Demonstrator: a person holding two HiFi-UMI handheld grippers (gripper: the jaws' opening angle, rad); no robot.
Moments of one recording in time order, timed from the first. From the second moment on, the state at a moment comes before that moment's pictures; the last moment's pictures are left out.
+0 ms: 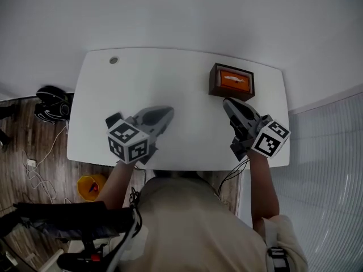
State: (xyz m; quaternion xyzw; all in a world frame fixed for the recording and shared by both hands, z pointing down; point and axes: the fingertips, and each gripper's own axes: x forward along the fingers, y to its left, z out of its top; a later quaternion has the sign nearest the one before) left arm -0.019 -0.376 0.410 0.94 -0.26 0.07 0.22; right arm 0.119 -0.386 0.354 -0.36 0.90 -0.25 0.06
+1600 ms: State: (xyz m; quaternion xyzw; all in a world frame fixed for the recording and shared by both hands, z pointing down) left arm 0.165 -0.283 0.364 0.95 -0.26 0.10 0.14; right arm 0.276 -0.250 0.336 -0.33 0.90 -0.24 0.17
